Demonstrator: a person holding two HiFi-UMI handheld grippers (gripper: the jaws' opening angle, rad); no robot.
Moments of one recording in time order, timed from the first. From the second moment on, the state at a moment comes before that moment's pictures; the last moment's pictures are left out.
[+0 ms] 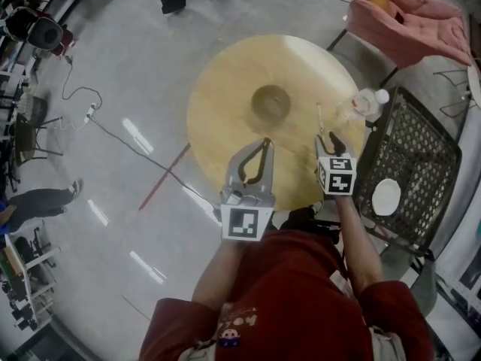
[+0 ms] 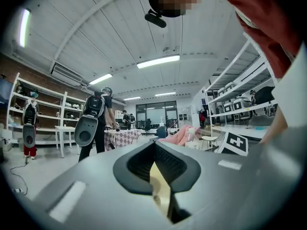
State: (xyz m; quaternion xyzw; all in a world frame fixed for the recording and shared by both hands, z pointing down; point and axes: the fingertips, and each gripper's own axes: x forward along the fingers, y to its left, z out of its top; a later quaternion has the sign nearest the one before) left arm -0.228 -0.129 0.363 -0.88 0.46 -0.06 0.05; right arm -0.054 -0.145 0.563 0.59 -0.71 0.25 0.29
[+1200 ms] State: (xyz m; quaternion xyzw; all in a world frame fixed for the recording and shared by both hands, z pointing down) left arm -0.235 -0.137 0.374 -0.88 0.46 -0.06 0.03; right arm -0.073 -0.141 0.609 0.56 -0.70 0.28 0.35
